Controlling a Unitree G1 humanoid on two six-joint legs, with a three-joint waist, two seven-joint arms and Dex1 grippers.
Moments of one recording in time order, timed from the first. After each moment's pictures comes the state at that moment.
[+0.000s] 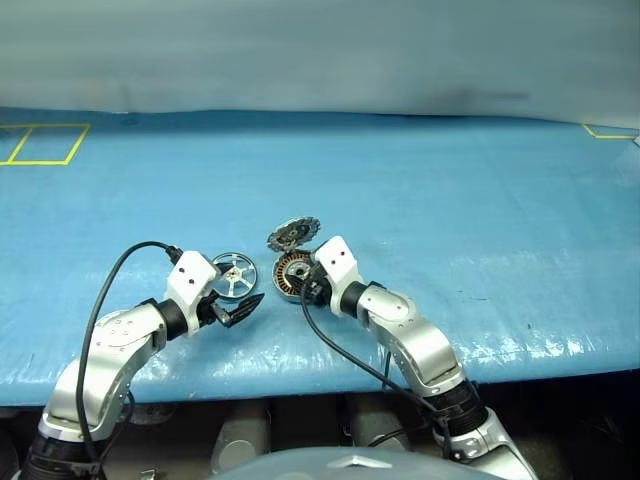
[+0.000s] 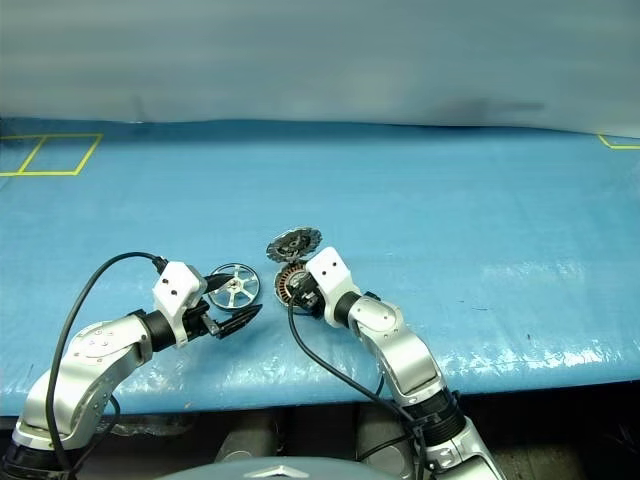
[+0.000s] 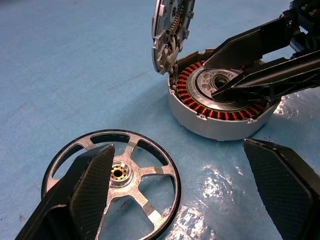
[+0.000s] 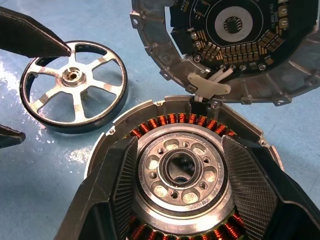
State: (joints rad) left arm 0.10 0.60 0.03 -0.49 -0.33 0.58 -0.63; right arm -0.21 -0.12 0.35 -0.23 0.11 0.63 0.40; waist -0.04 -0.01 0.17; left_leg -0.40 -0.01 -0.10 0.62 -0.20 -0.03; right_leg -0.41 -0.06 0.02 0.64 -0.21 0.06
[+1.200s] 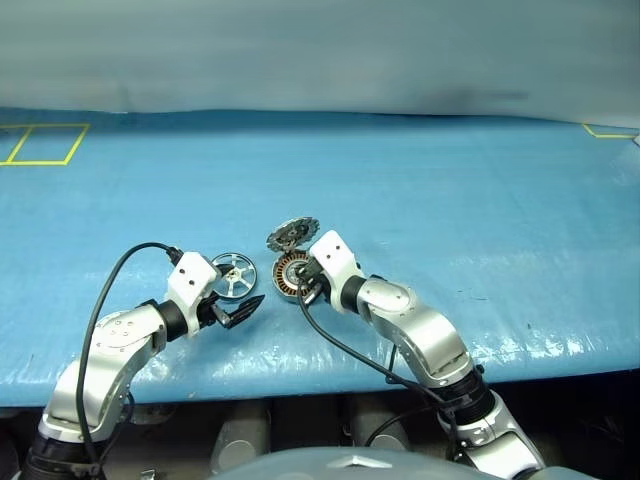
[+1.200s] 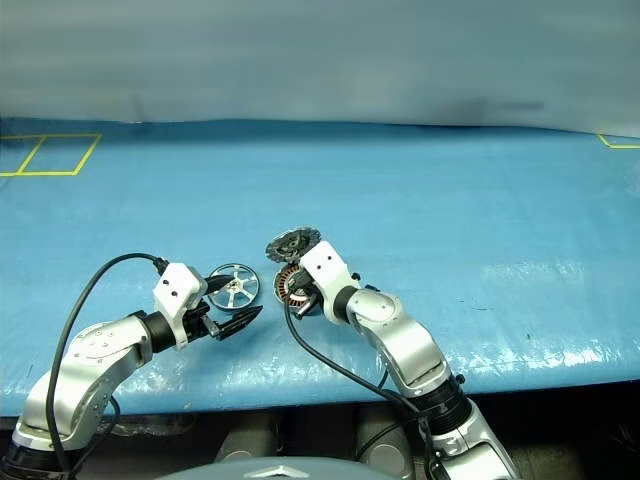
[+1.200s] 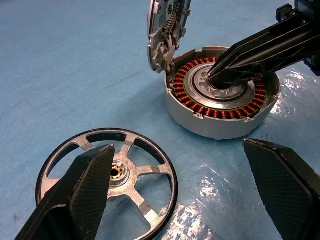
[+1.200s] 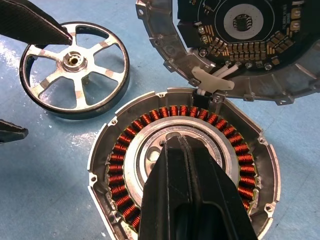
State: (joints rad) left arm 0.10 0.60 0.03 -0.49 -0.33 0.58 -0.64; right arm -0.29 -0.17 0.40 -0.30 0.13 0.83 0.37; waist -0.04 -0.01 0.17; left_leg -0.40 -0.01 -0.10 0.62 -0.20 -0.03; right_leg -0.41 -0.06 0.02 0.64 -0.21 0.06
